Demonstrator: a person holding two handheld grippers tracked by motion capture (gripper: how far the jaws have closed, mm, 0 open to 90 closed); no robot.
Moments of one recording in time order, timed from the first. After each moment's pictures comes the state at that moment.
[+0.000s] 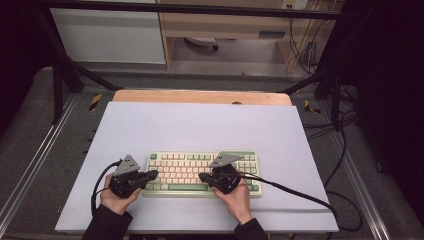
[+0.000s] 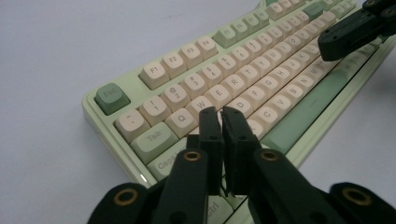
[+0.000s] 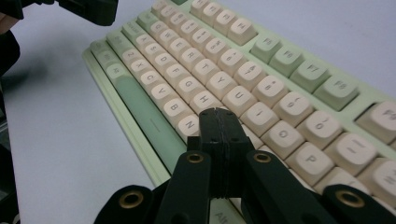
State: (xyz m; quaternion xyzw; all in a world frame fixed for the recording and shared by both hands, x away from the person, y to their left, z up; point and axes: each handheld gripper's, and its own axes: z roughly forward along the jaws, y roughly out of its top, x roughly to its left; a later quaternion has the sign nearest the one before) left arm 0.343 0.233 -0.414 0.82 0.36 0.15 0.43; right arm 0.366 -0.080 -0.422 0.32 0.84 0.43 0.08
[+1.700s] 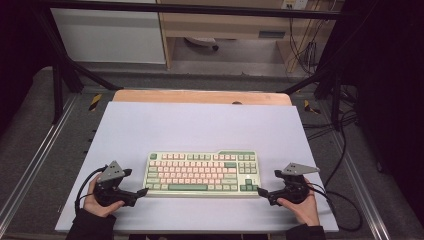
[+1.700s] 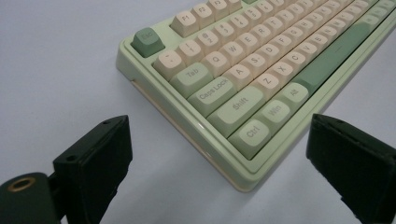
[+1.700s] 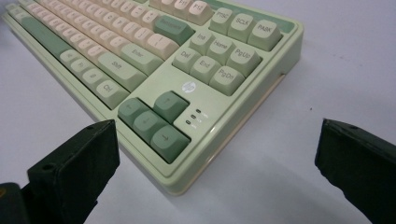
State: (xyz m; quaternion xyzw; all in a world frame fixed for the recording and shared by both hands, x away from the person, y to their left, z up) left arm 0.334 0.276 -0.429 0.83 0.35 0.14 0.41; right arm 0.340 -0.263 -0.438 0.40 0.80 0.43 0.11
